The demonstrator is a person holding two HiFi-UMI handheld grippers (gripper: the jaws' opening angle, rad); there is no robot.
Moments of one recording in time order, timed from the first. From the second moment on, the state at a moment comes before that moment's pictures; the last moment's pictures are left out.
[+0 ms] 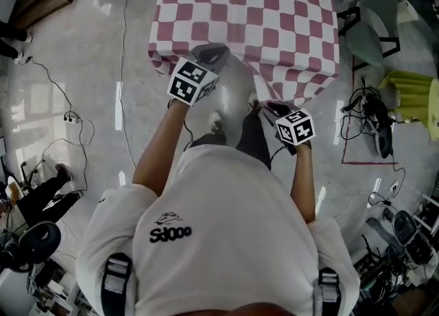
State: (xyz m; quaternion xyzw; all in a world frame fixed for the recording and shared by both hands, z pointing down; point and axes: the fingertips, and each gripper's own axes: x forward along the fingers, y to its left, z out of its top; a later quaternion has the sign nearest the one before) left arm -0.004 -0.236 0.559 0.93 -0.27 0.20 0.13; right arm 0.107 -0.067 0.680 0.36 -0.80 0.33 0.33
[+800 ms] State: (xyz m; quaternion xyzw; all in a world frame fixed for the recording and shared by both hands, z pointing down) left arm -0.012 -0.248 0.543 0.93 -0.29 0.21 0.11; right arm 0.135 -0.165 0.595 0.48 -0.81 0.20 0.27
